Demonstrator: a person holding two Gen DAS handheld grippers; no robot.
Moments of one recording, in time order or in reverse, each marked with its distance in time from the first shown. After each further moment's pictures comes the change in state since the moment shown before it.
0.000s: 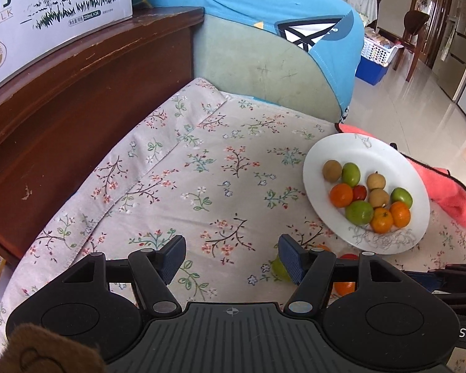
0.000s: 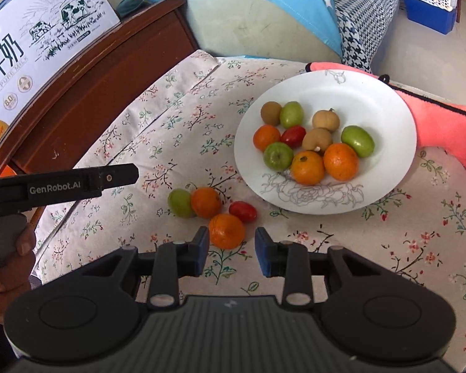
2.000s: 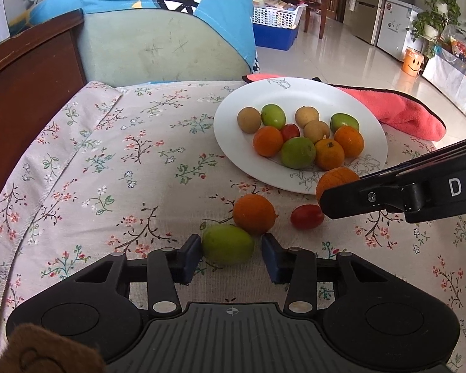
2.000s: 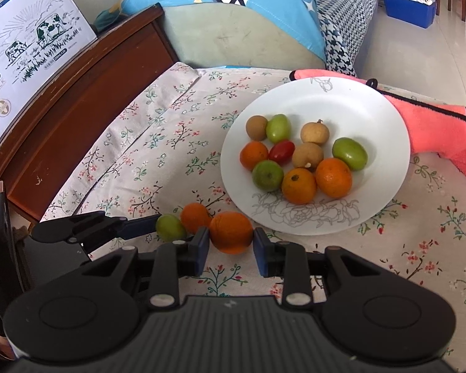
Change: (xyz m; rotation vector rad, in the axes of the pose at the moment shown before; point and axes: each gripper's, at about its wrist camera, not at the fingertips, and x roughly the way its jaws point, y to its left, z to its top) left arm 0.048 -0.040 -0.034 0.320 -0.007 -0.226; right arm 0.006 -0.003 0.016 0.078 -0.029 -0.049
